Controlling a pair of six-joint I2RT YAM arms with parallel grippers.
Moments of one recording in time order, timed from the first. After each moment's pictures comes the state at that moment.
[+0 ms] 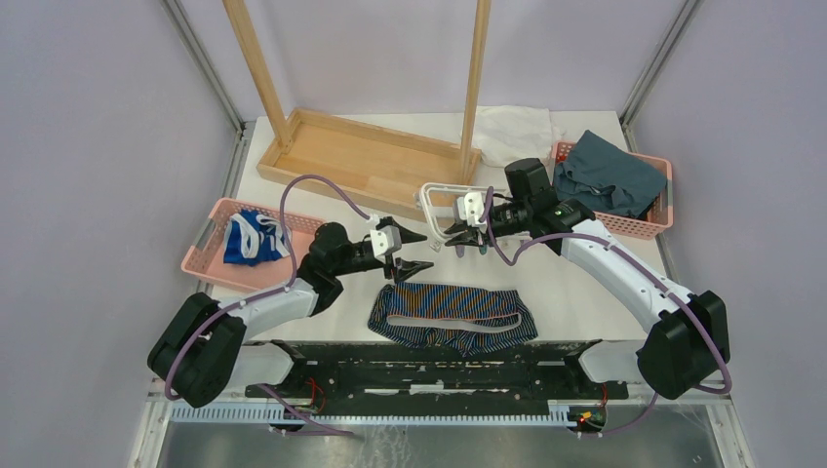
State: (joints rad) left arm -0.59 1.26 0.44 0.80 0.76 0.20; right arm 0.50 1.32 1.07 -0.44 -0.95 -0.94
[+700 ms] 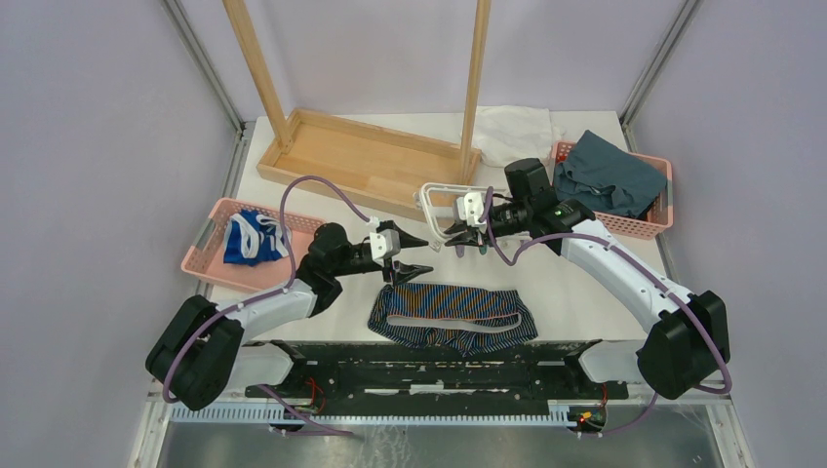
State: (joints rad) left arm -0.59 1.24 0.44 0.78 0.81 0.20; right arm 0.50 1.32 1.07 -0.44 -0.95 -0.94
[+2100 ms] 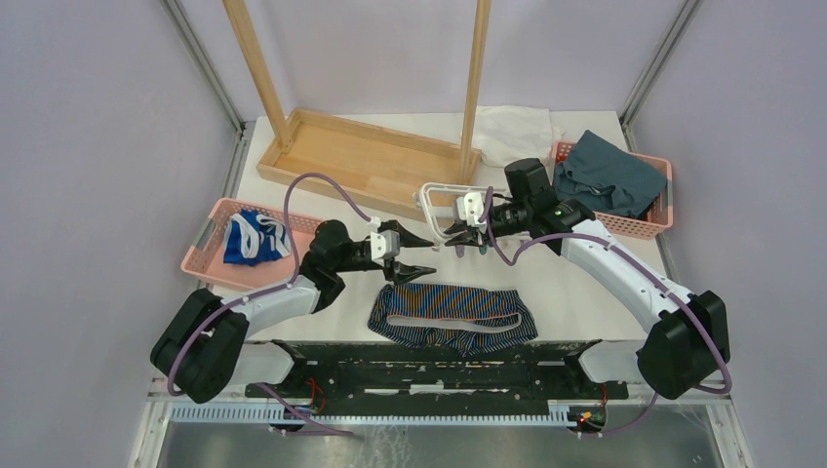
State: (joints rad) left arm -0.59 1.28 0.46 0.83 0.90 0.20; right arm 0.50 1.32 1.07 -0.44 -0.95 -0.94
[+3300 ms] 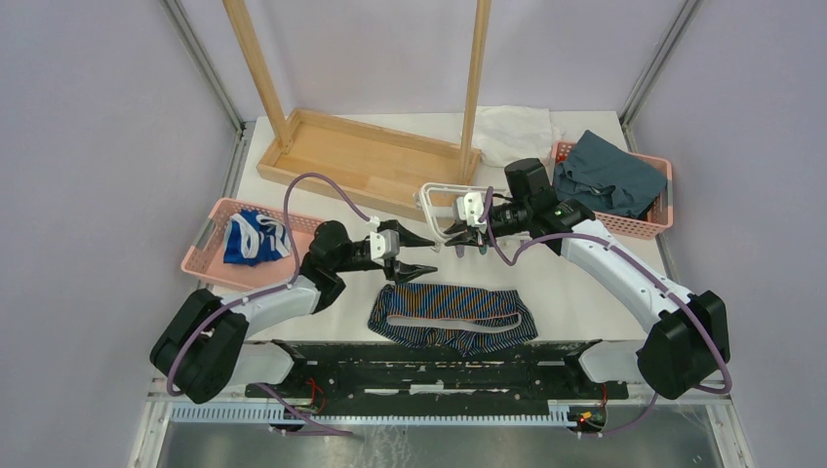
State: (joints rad) left arm -0.60 1.29 0.47 0.87 0.89 0.18; right arm 0.50 1.32 1.07 -0.44 -0.95 -0.94
